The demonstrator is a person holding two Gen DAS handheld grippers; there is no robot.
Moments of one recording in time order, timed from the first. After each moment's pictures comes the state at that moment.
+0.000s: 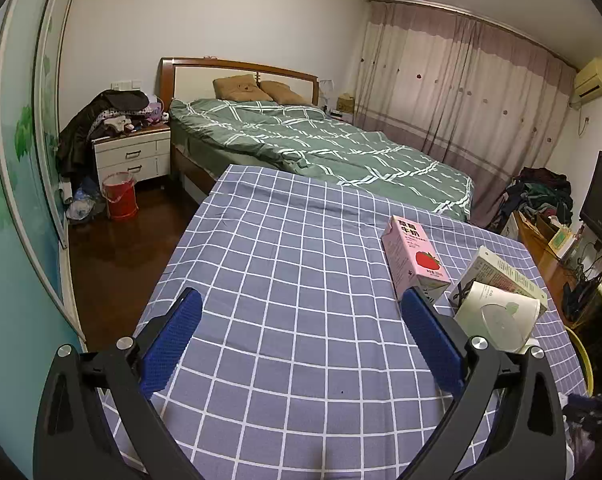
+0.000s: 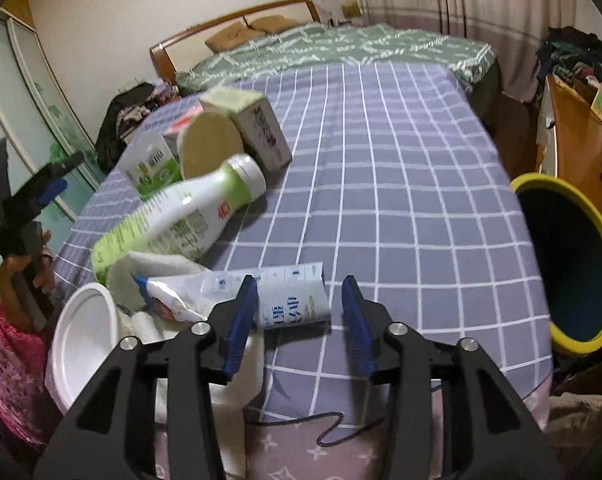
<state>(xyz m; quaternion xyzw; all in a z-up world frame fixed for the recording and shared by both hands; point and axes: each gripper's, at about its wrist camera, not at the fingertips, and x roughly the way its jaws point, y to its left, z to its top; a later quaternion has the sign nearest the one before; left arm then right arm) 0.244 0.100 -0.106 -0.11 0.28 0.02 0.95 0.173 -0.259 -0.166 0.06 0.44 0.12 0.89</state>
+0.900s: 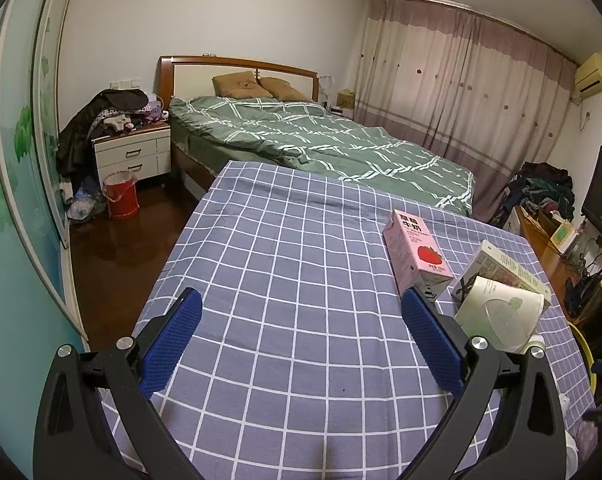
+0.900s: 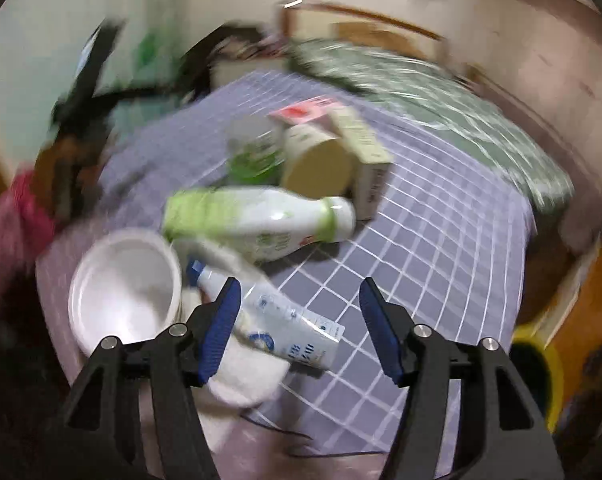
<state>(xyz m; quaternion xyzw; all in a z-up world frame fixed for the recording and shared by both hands) 0.246 0.097 -0.108 -0.10 0.29 0.02 0.95 0.169 -0.201 -0.118 -0.24 0.40 0.29 0.83</state>
